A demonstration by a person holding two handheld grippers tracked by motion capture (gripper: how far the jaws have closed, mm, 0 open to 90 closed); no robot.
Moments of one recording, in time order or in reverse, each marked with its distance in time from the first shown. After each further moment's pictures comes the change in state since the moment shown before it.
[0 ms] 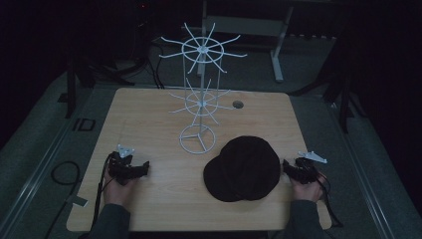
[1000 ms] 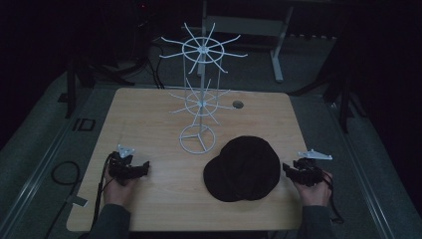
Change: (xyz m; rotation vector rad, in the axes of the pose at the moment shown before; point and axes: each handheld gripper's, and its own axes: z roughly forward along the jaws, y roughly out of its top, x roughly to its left) left arm 0.000 0.000 0.000 -0.002 0.001 0.000; right arm 0.018 0.022 -0.059 0.076 0.152 -0.149
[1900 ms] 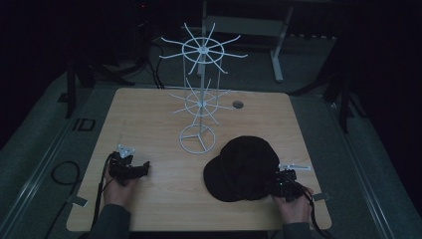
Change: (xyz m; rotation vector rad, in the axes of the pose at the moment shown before) left arm -0.001 0.000 0.000 -0.001 0.001 0.002; right arm 0.063 -0.021 0.006 0.186 0.021 0.166
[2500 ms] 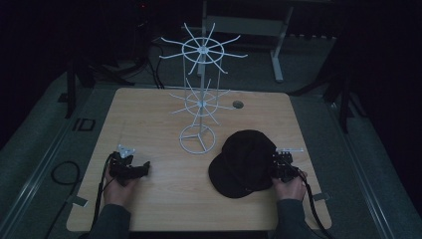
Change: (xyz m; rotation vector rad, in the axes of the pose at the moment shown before) left arm 0.000 0.000 0.000 0.002 -0.003 0.006; right arm -0.016 0.047 0.040 0.022 -0.103 0.002
